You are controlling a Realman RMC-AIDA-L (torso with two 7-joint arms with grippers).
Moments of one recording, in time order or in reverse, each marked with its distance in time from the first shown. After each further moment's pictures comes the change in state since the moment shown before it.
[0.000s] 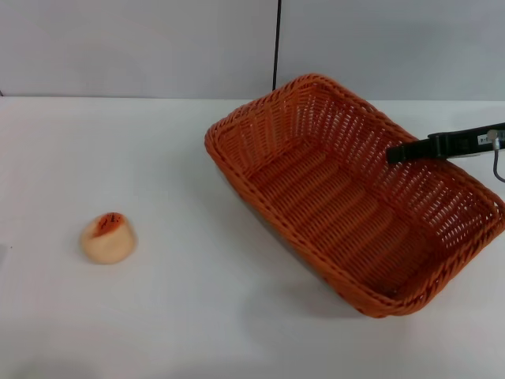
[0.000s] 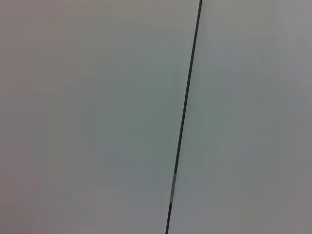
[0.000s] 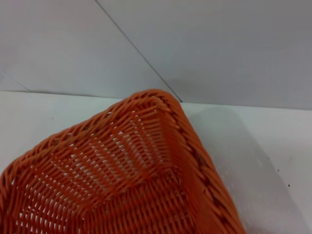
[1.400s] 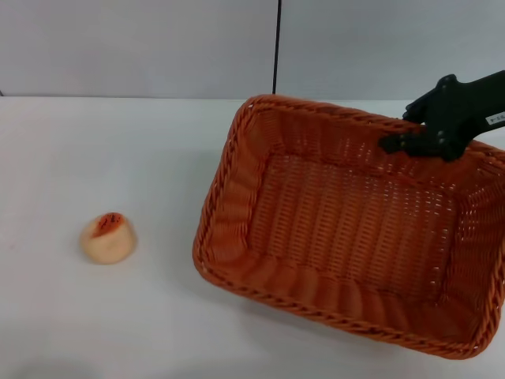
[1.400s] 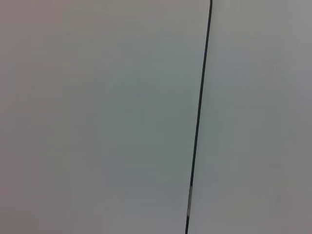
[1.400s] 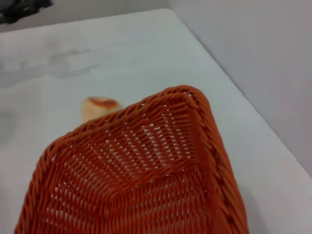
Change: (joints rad) left arm 0.008 0.005 -0.028 0.023 -0.009 0.031 0.002; right arm 0.019 0.024 -0.150 -0.383 0.043 -0.336 -0.538
